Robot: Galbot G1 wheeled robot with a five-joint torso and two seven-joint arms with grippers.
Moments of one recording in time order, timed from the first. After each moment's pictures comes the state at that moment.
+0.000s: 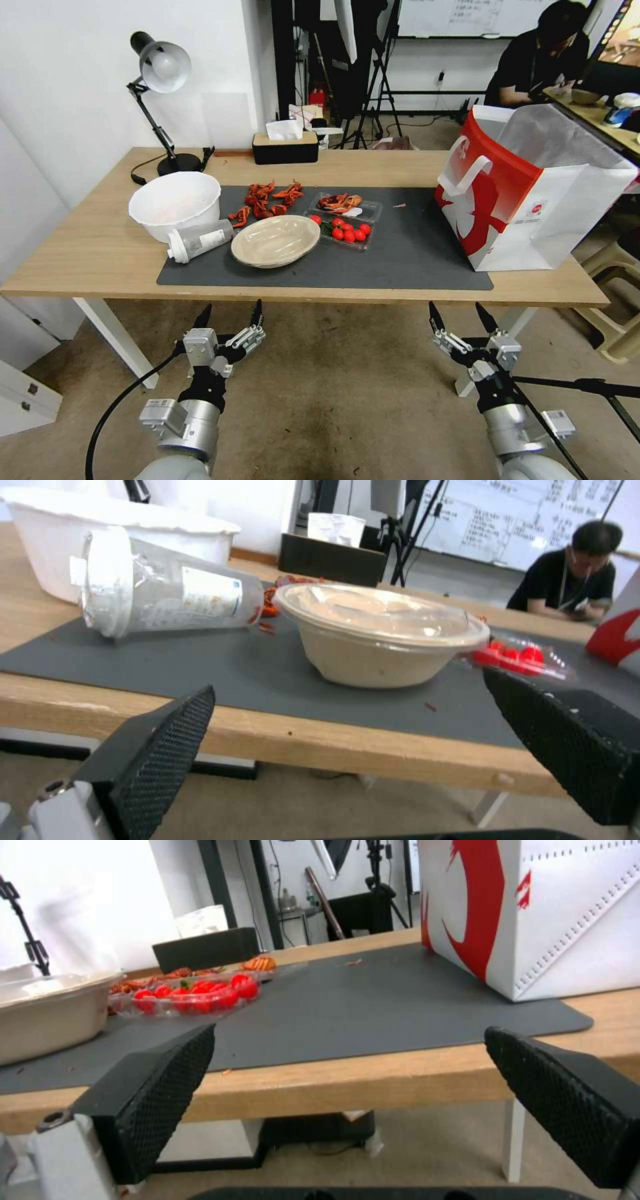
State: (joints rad) left arm 1.77 -1.49 -0.48 -2.24 -0.33 -0.01 -0.01; right arm -1.76 1.21 0.55 2.04 0.49 0.32 -0.03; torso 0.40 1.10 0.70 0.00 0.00
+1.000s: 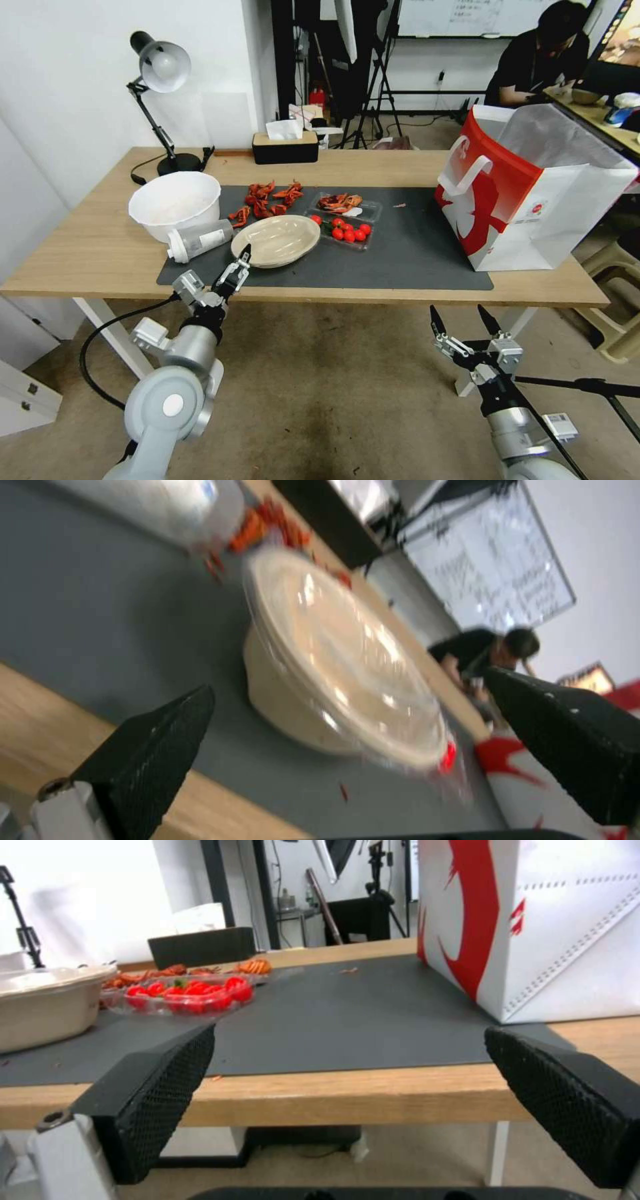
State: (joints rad) left arm 1.40 -1.36 -0.49 -2.17 -1.17 0.28 -0.31; right arm -1.77 1.20 0.56 2.06 0.44 0.31 0.00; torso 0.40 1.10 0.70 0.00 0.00
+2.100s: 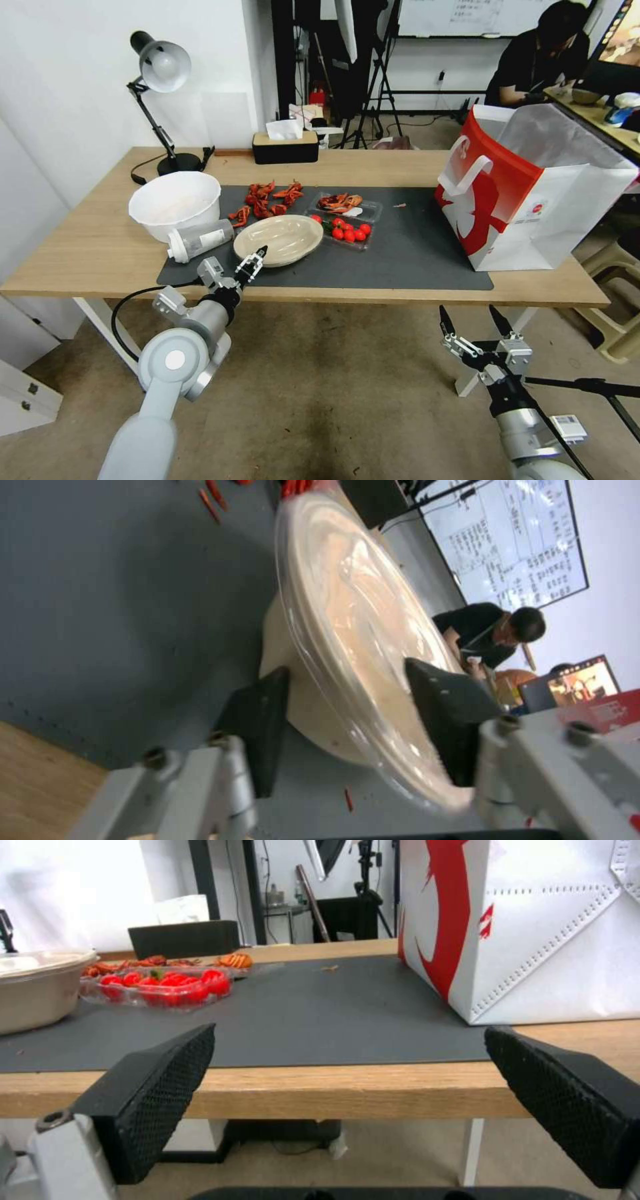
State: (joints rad) left arm 1.25 -1.35 -0.48 -2.06 -1.36 0.38 -0.43; right arm -1.78 1.19 0.59 2.05 0.42 0.31 0.01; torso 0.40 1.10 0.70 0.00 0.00
